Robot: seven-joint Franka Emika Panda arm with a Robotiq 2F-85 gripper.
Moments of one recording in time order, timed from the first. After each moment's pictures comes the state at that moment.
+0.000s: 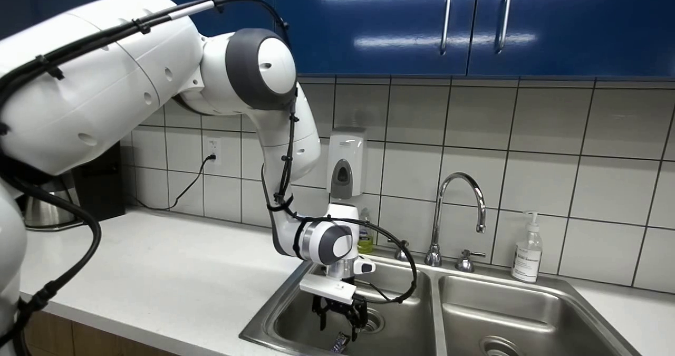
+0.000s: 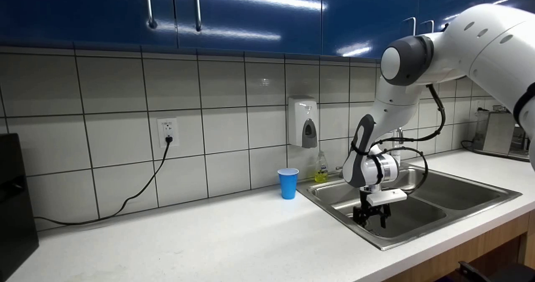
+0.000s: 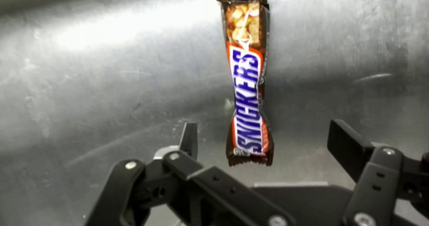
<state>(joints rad) -0.21 0.85 -0.12 -1.92 0.01 2.70 -0.18</state>
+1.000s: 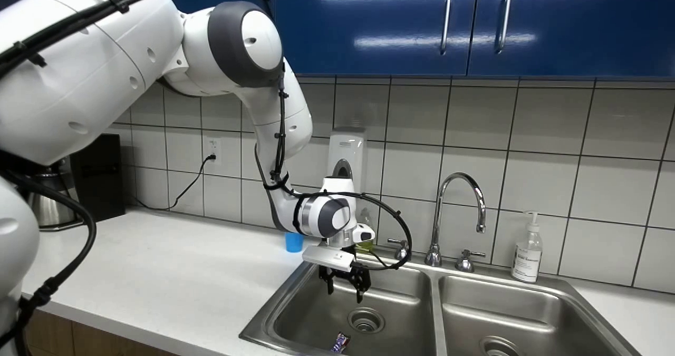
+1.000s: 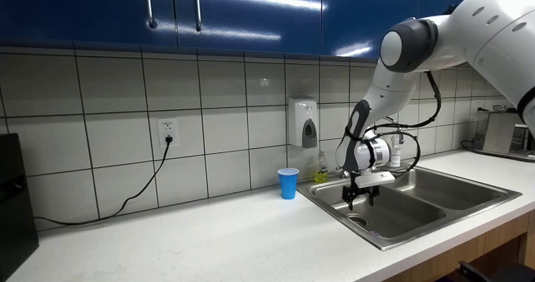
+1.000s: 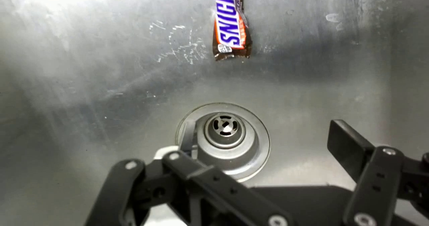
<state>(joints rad) -0.15 0.75 -0.15 -1.91 0.01 2.75 -0.09</state>
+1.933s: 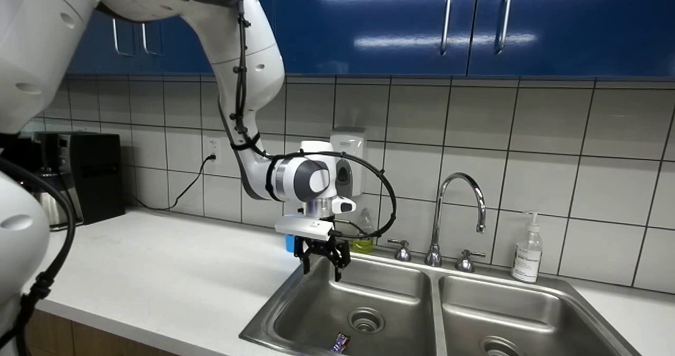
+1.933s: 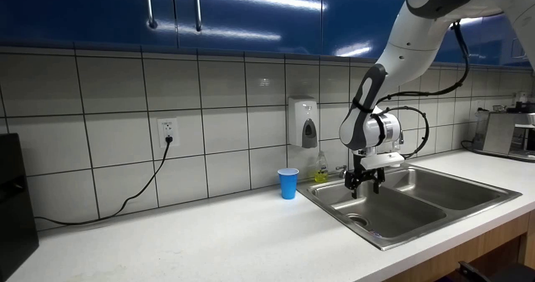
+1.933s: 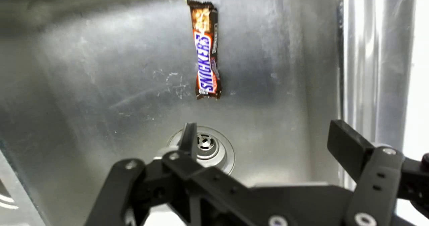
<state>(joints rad) -0.09 0.40 -0.16 -2.23 -0.05 2.67 -0.08</state>
